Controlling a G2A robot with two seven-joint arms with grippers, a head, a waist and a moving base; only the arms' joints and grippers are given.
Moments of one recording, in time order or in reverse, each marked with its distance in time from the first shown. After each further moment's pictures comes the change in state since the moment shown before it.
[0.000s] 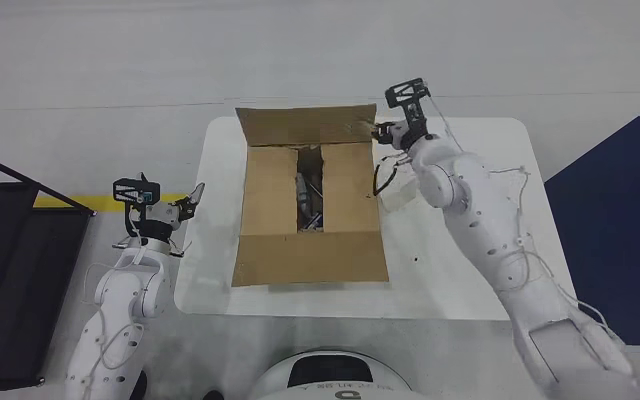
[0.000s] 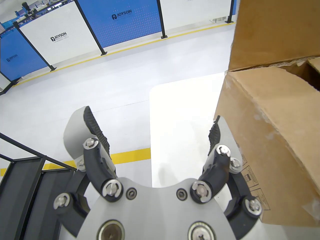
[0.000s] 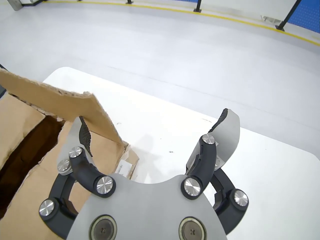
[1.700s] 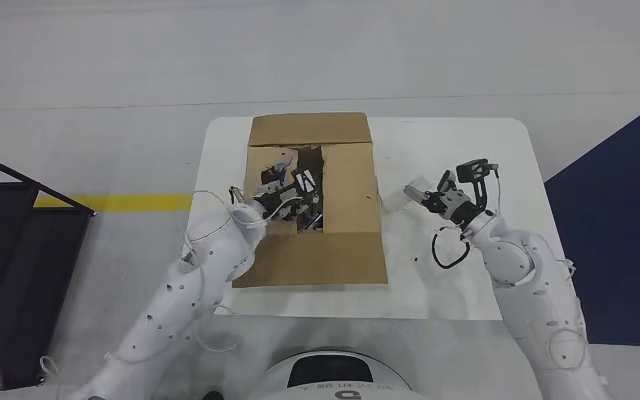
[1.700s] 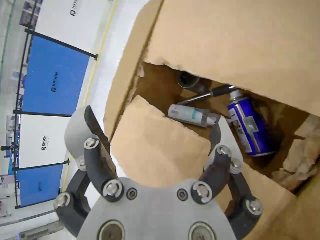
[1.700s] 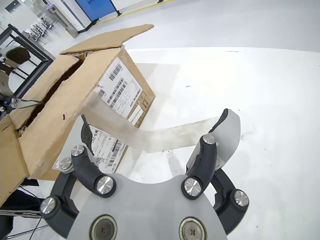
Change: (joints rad) left arm -0.456 -0.039 0.560 -0.028 0.571 -0.465 -0.511; right arm -0.610 0.083 0.525 -0.183 0.264 -0.524 -0.183
